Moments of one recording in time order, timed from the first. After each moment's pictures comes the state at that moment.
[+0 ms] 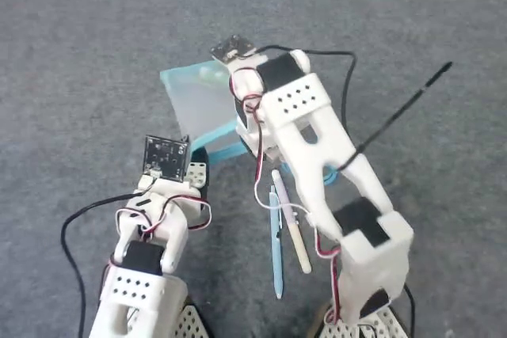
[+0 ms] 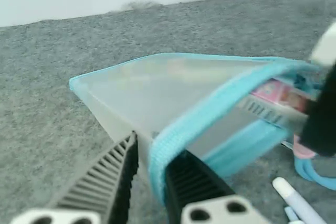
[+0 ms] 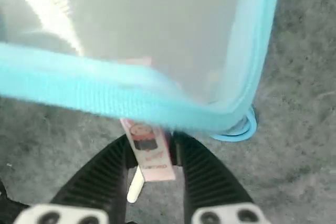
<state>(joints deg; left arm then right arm) 5.7 -79.5 92.2 26.9 3.7 -32.2 20.1 -26.2 100.7 6.5</state>
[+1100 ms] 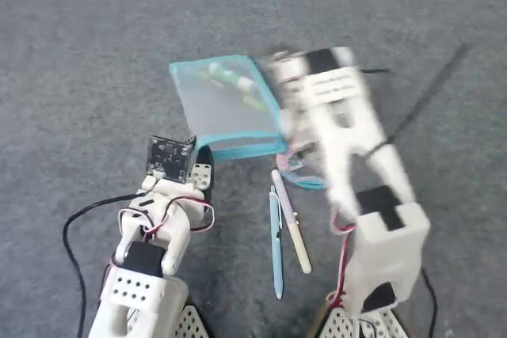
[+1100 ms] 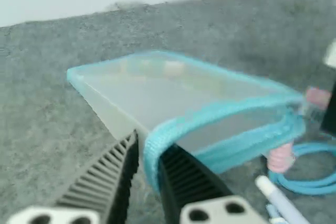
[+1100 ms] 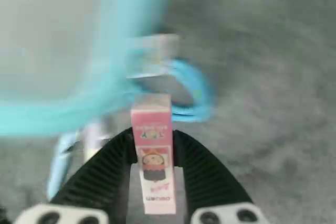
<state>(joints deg) 7.0 -79.6 92.2 26.8 3.6 -14.2 19.5 -16.5 96.9 12.6</state>
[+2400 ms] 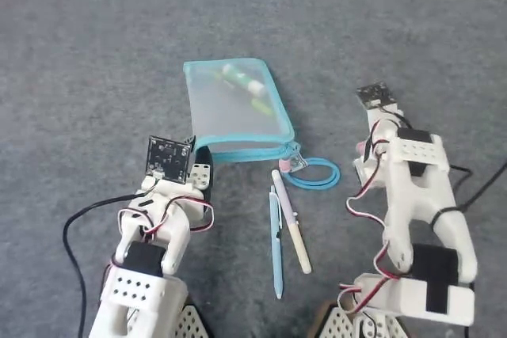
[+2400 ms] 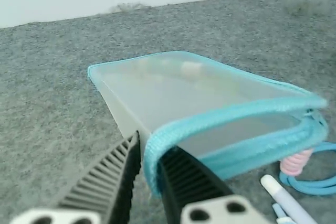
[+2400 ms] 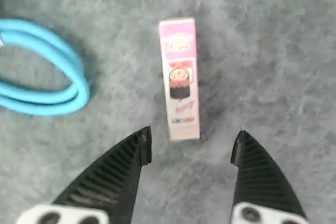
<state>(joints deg) 6.2 -79.6 92.3 26.8 3.6 5.2 -5.8 38.7 54.3 23.6</state>
